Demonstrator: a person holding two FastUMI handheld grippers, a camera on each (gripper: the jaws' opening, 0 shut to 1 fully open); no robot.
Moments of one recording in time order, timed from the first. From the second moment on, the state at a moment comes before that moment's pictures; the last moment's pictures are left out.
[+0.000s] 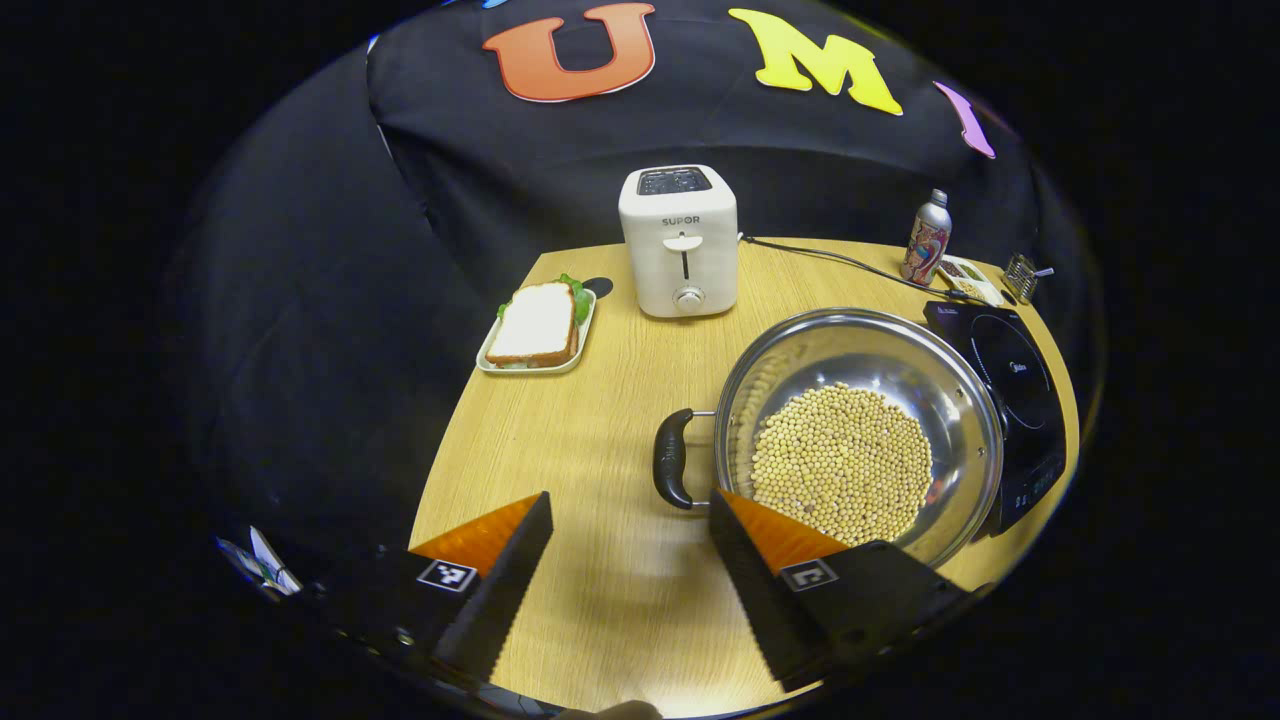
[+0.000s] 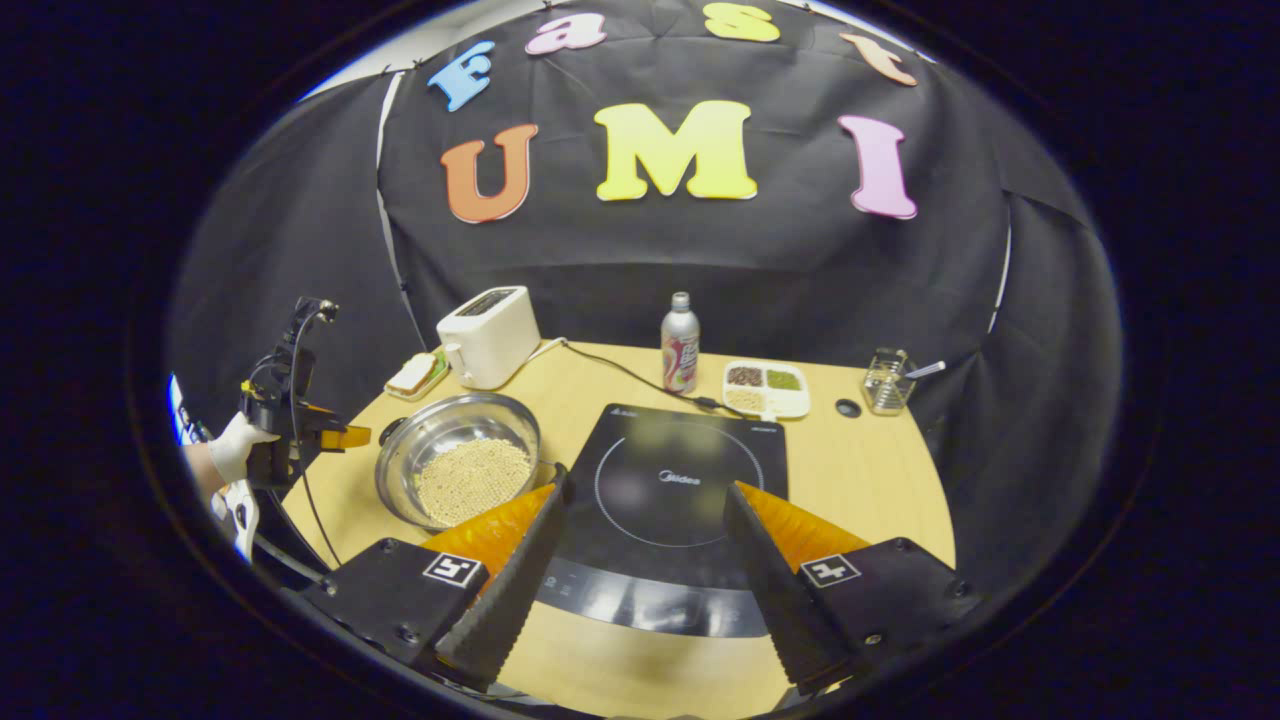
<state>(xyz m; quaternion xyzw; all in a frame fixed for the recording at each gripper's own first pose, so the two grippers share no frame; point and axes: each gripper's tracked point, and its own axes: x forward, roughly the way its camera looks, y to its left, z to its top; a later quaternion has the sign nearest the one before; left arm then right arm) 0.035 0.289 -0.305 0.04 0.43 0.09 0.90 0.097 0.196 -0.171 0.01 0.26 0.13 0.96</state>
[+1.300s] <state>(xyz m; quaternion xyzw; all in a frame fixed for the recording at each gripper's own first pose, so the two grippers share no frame) 0.098 0.256 -0.384 0.04 0.53 0.01 0.85 0.183 0.333 -0.311 0.04 0.51 0.08 0.86</state>
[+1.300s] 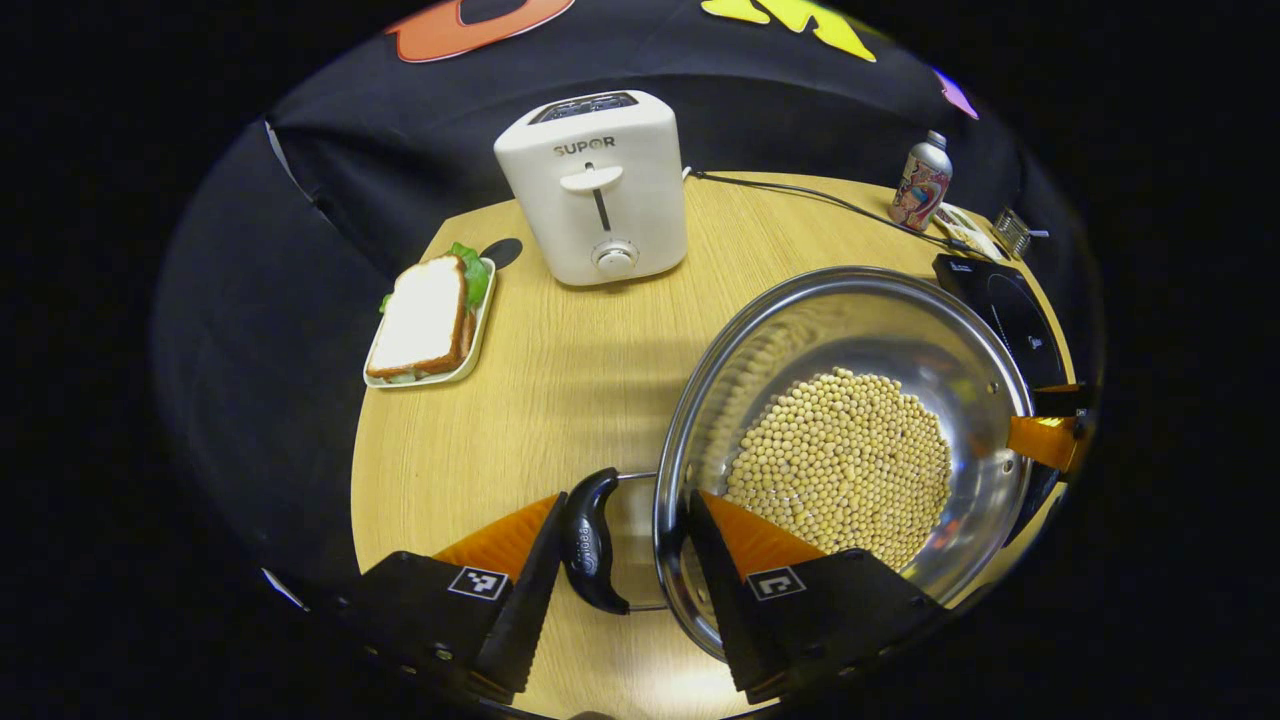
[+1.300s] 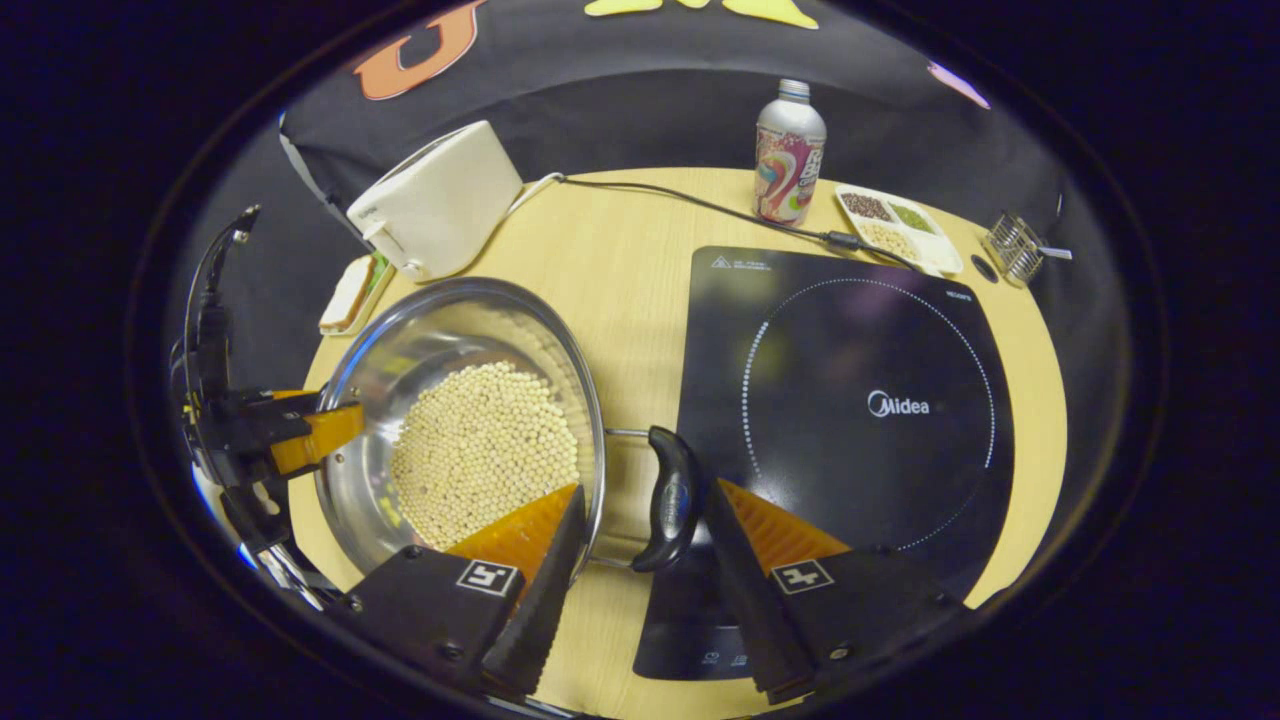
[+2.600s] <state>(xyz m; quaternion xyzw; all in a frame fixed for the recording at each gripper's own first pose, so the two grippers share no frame) 0.083 0.156 -0.289 0.00 0.52 0.02 0.85 0.187 0.260 -0.263 0.07 0.45 0.07 0.89</state>
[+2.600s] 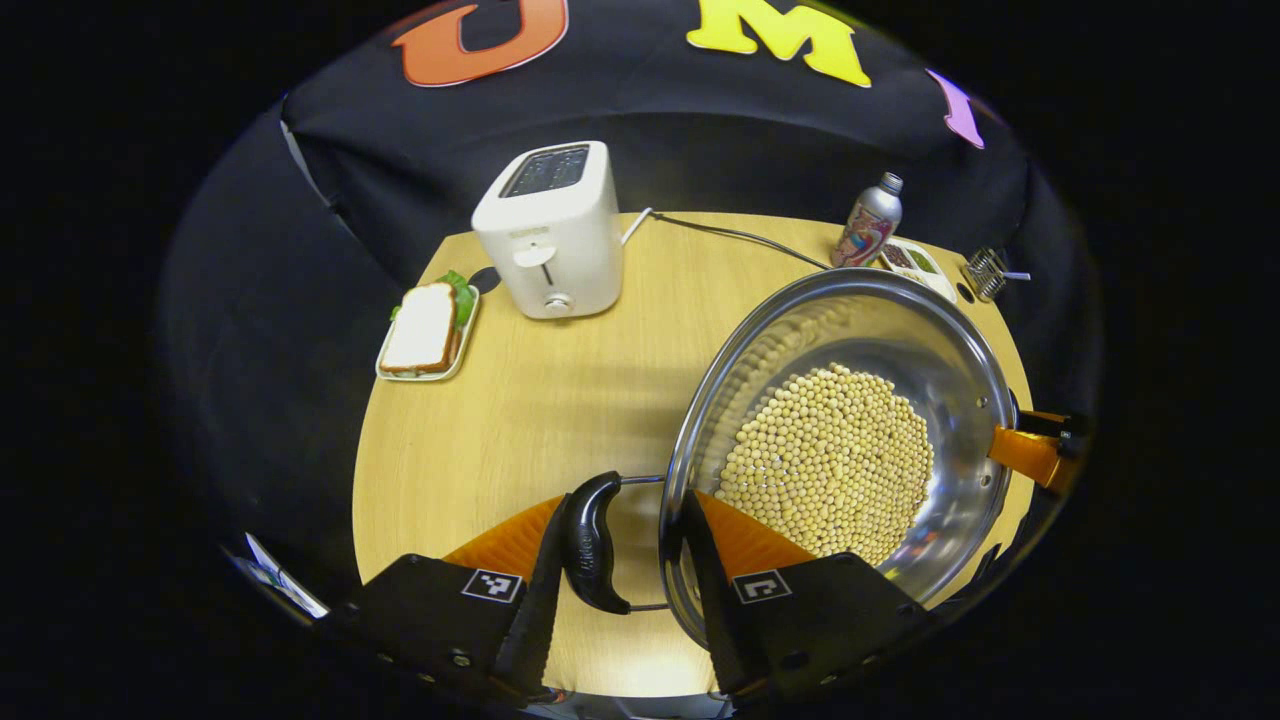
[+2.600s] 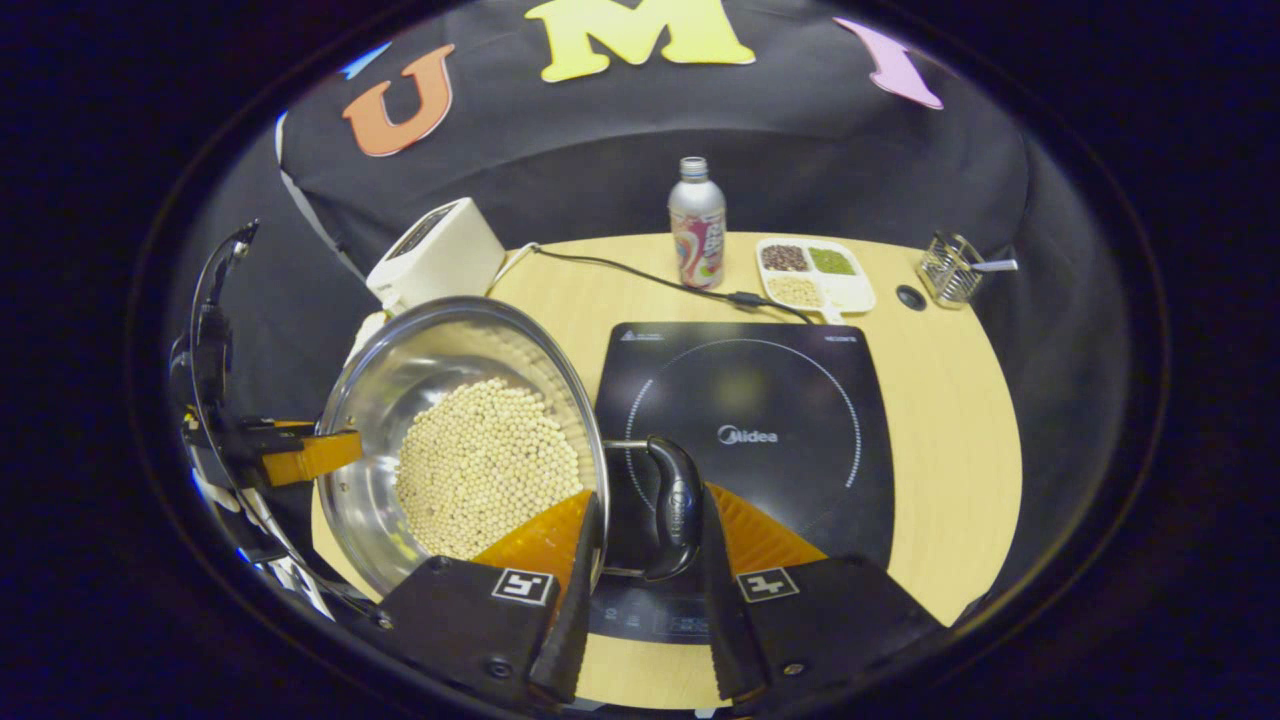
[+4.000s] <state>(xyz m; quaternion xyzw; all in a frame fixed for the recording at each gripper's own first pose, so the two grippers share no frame) 0.156 -0.038 -0.319 0.02 0.52 -0.04 0.85 0.188 0.178 -0.255 0.06 0.46 0.02 0.88</state>
